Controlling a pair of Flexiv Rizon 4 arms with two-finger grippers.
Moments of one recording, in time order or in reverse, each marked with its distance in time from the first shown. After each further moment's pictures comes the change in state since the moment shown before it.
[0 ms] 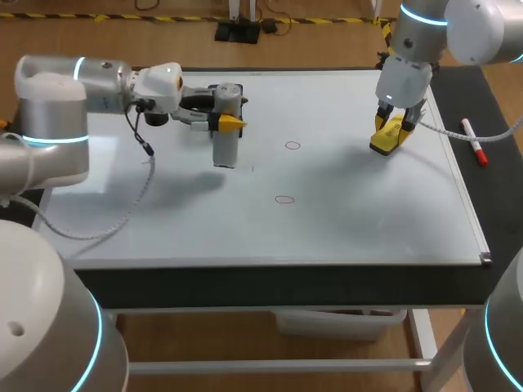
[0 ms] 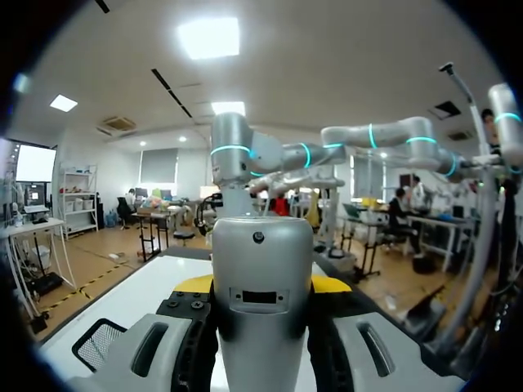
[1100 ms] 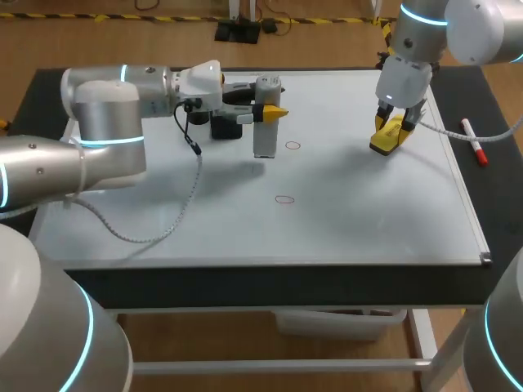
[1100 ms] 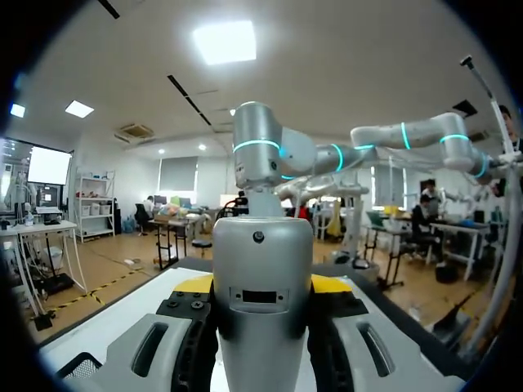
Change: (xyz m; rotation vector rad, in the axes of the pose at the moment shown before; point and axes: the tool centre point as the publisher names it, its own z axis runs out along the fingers) left arm -0.043 0.000 0.073 0.051 -0.115 -0.002; right arm 0.000 0.000 0.000 0.000 0.000 0.000
